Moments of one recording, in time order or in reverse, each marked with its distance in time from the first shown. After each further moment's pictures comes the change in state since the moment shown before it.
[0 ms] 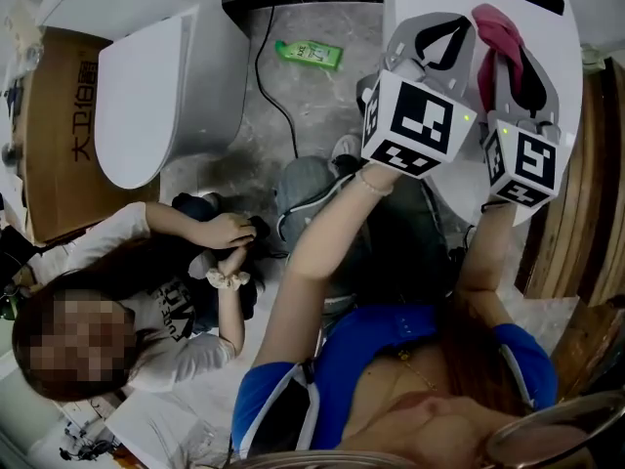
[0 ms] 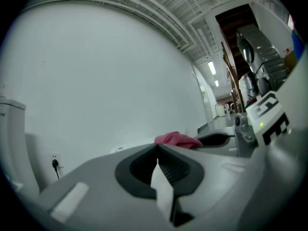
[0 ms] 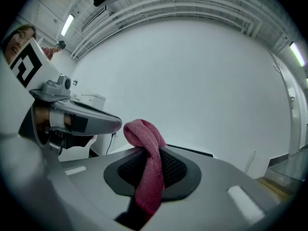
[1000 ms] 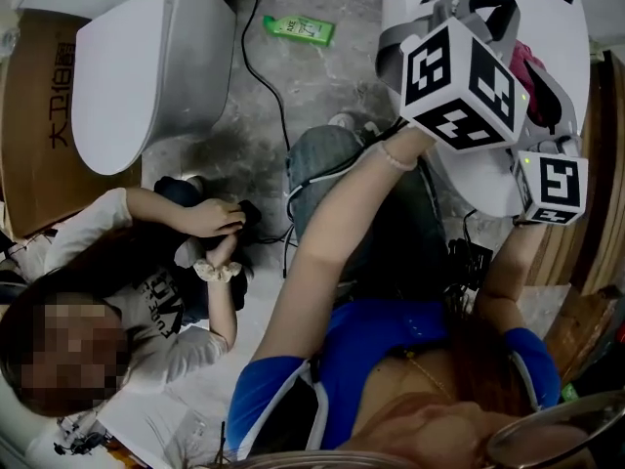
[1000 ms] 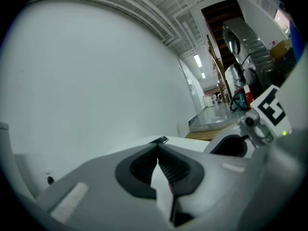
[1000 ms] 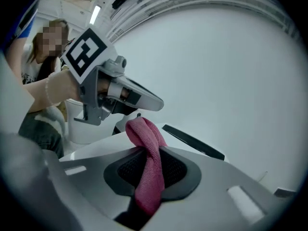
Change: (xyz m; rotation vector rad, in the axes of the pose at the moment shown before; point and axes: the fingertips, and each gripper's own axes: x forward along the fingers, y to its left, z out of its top) left arm 0.020 -0.023 0.010 0.146 0.055 -0.108; right arm -0.036 0.023 -0.038 -0.256 0.127 0.275
